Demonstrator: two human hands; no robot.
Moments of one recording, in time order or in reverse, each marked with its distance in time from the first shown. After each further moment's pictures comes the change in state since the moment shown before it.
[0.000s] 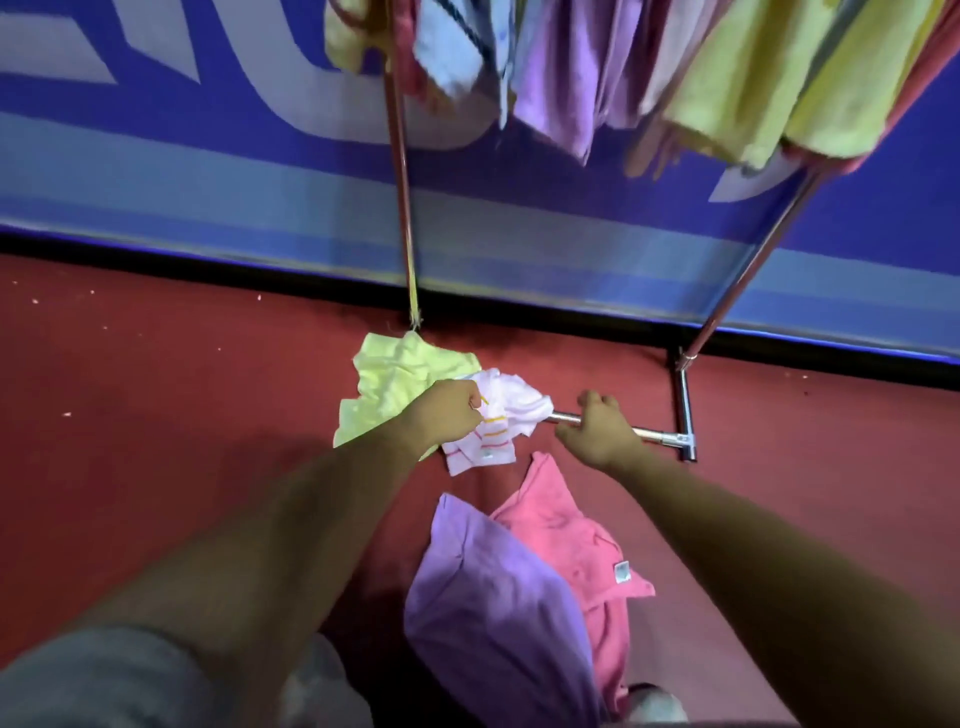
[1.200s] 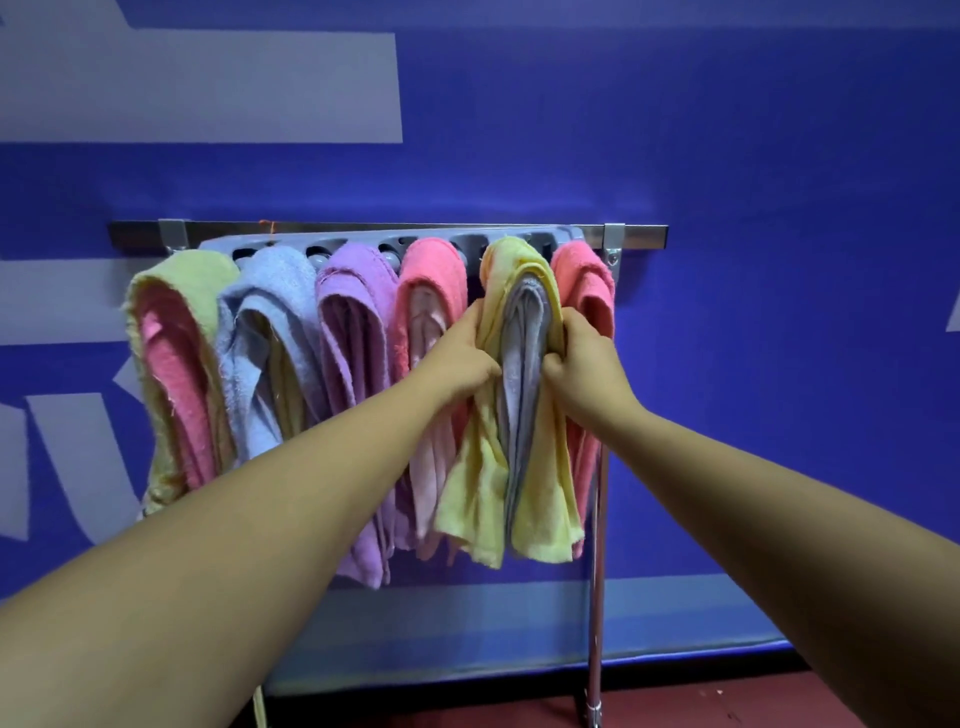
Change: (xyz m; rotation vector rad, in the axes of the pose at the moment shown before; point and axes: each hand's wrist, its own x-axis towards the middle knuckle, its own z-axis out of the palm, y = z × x) left_hand 0.067 0.422 -0.293 -0.451 0.411 0.748; right_hand 0.010 -0.117 -0.456 0.246 0.922 -0.560
